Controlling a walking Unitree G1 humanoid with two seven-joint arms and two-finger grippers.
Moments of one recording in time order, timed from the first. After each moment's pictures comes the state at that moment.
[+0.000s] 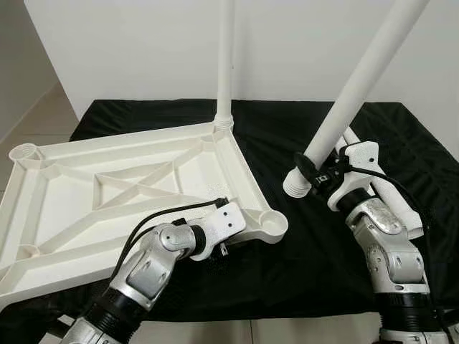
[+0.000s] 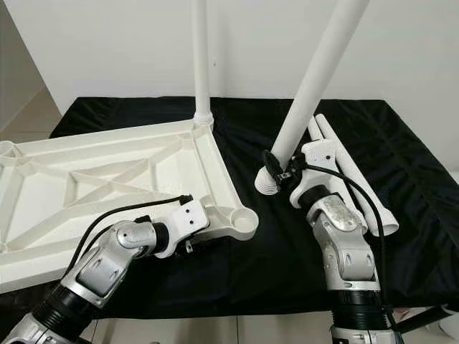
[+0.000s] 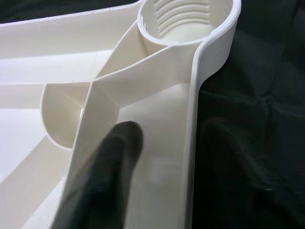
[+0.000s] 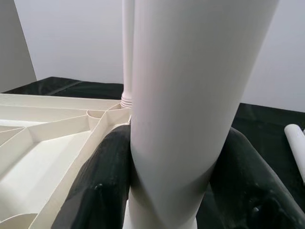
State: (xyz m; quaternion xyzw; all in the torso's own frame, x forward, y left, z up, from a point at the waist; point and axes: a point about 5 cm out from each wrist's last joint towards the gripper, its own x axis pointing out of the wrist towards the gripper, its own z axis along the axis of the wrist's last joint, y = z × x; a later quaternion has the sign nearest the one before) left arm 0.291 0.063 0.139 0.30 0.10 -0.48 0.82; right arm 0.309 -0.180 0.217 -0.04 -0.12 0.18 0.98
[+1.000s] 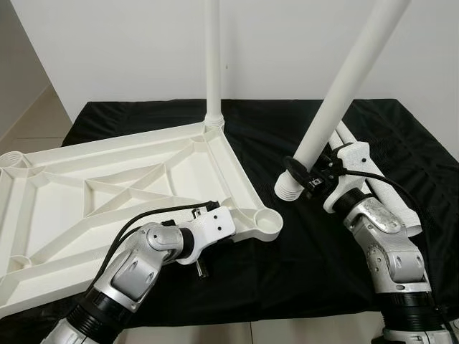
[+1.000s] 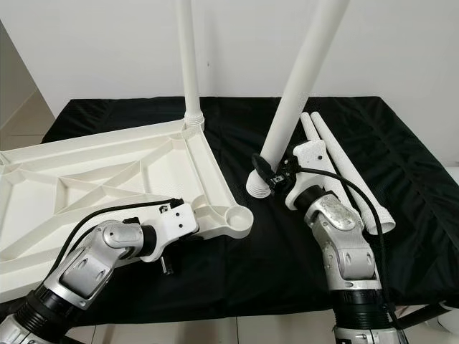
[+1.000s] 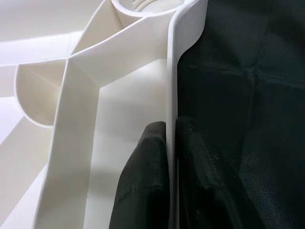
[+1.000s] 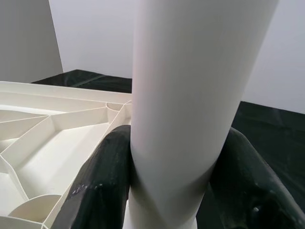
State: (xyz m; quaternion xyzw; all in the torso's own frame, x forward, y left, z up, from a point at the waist) left arm 0.283 0.078 0.142 0.31 0.13 -0.50 0.80; right arm 0.307 -0.170 0.218 -0.05 -0.12 0.25 0.96
